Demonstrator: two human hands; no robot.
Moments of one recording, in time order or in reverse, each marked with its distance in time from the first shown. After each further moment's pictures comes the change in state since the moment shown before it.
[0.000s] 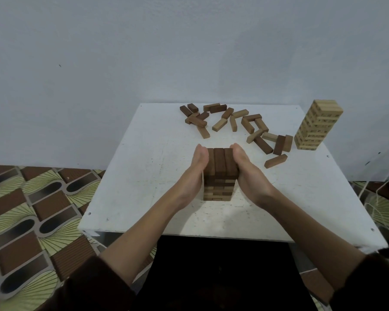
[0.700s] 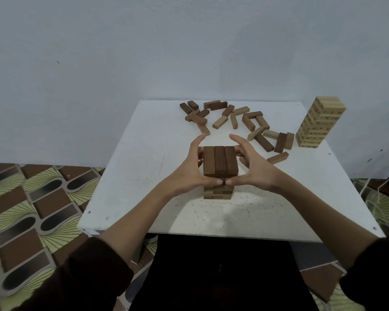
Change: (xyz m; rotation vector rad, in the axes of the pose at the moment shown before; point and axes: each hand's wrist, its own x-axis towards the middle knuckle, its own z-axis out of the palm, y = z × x) left_hand 0.020 -0.012 -0.024 0.301 -0.089 0.148; right_hand 0.012 -0.005 -0.031 -0.417 -0.125 -0.064
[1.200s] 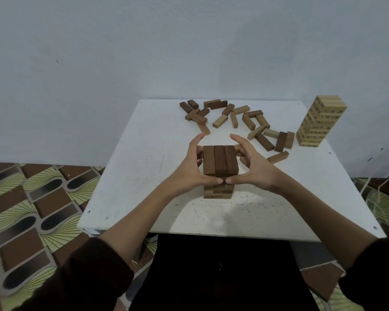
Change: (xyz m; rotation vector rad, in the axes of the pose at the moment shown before) left_hand 0.002 -0.007 0.002 -0.022 0.045 0.028; right_hand 0.000 0.001 0.001 0.022 0.029 0.001
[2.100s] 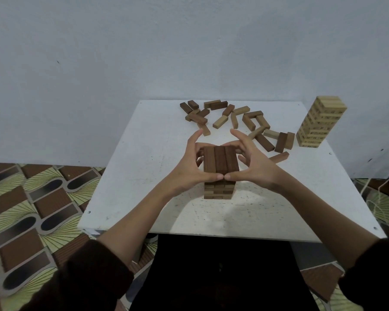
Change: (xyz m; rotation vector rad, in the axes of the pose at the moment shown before) left_hand -0.004 0.011 -0.002 -0.050 0.003 0.034; right_hand 0.001 -0.007 -0.001 -0.014 0.010 -0.022
